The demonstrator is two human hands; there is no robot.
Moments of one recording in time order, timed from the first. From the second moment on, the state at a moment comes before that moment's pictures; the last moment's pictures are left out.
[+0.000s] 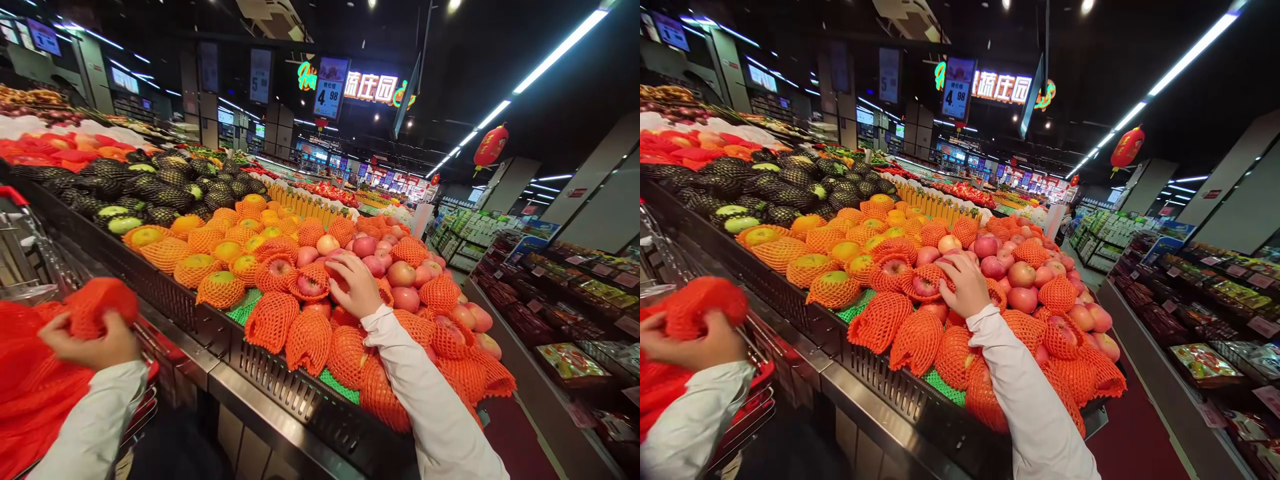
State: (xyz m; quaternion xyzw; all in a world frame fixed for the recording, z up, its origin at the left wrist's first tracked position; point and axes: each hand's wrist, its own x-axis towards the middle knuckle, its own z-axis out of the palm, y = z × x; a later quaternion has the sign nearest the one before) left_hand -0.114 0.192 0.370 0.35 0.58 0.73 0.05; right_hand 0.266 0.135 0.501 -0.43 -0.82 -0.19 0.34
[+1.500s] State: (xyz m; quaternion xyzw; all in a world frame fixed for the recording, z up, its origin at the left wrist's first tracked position) left_hand 0.157 0.288 0.515 0.77 0.04 0.50 0.39; right_hand 0.293 0.144 0.502 -0.60 -0.56 -0.26 0.51
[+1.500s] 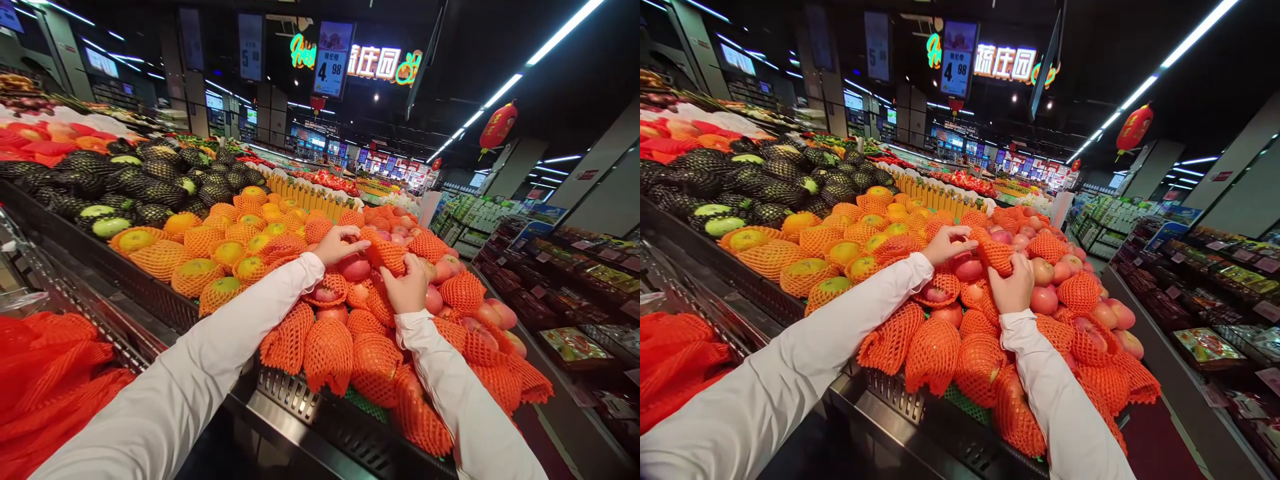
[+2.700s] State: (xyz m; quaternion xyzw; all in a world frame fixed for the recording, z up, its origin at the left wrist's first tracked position) left_hand 0.149 0.281 0.520 0.69 0.03 0.41 0.60; right_hand 0.282 0.135 0.501 -0.68 -0.65 -0.24 0.24
